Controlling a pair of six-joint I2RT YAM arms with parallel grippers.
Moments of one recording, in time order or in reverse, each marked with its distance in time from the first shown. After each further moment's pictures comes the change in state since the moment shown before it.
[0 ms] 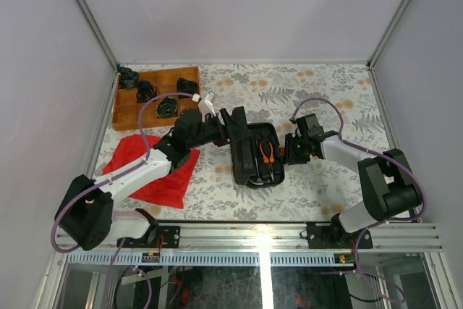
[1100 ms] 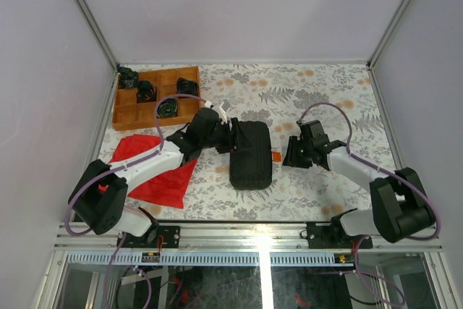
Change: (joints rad) left arm -0.047 0.154 0.082 -0.209 -0.017 0.092; right arm 0.028 -0.126 -0.108 0.072 0.005 0.118
